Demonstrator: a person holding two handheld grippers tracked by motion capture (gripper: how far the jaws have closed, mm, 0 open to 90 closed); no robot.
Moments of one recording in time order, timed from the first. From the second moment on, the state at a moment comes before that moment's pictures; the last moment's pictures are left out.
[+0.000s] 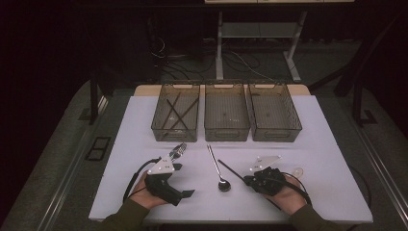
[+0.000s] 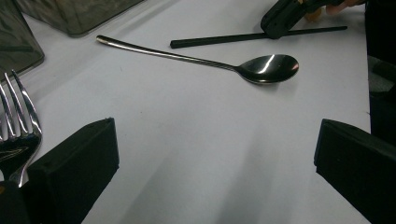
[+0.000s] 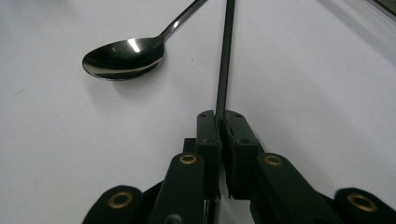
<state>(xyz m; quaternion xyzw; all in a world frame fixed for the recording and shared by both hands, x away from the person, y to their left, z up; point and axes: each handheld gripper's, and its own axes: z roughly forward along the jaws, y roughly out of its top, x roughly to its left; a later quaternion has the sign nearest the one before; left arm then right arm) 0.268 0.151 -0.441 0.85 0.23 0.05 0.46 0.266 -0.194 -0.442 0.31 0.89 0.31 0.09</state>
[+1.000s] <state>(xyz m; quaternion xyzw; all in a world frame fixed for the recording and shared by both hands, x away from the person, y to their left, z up) 0.268 0.151 -0.441 0.85 0.23 0.05 0.46 0.271 -0.206 -0.424 0.33 0.87 0.36 0.06</state>
